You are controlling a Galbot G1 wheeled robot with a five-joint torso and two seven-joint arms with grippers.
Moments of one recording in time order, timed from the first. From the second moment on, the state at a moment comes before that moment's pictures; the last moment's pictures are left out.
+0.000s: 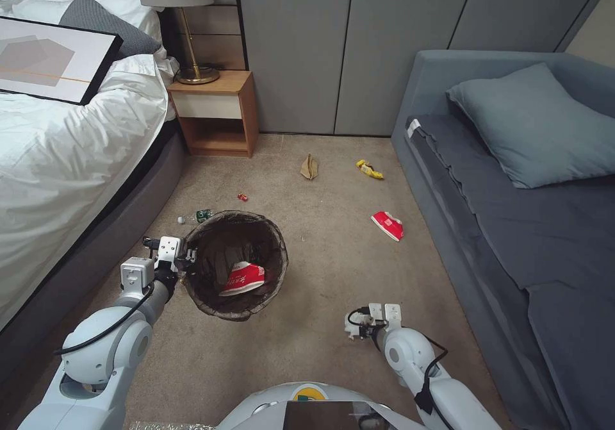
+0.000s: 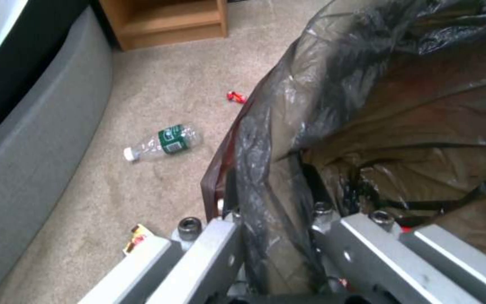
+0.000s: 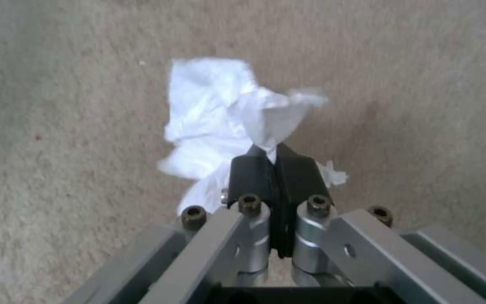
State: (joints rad) left arm 1.54 -1.19 -0.74 -2.31 -0.36 0.70 0.00; right arm -1.37 1.18 0.23 1.72 0.74 -0.73 0.41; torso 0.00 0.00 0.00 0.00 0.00
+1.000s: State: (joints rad) left arm 1.56 -1.18 -0.74 -2.35 -0.36 0.73 -0.01; right arm -1.37 0.90 0.37 2.31 1.05 -0.74 0.47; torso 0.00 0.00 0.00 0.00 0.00
